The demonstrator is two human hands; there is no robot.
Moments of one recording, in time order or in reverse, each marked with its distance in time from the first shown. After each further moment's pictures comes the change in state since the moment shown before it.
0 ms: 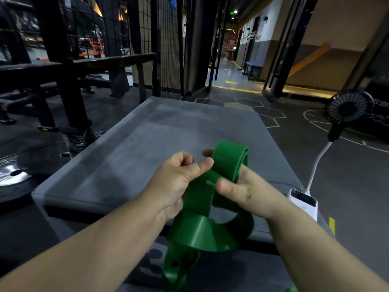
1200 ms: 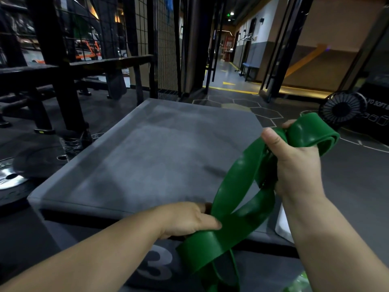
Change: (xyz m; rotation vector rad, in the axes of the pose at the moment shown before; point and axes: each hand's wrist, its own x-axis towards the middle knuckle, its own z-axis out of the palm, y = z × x) left_hand -0.003 -0.034 -0.019 0.913 -0.445 -0.469; right_hand -0.002 -0.020 -0.041 0.257 0.926 -0.241
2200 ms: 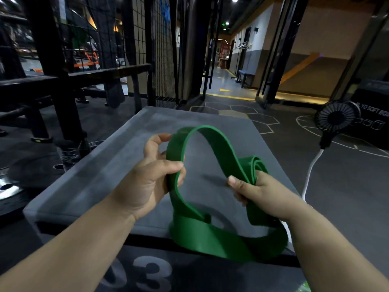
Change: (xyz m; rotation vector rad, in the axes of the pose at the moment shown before) left_hand -0.034 0.027 -0.057 -0.814 0.254 0.762; right_hand -0.007 0.021 -0.016 -0.682 -0.727 0.283
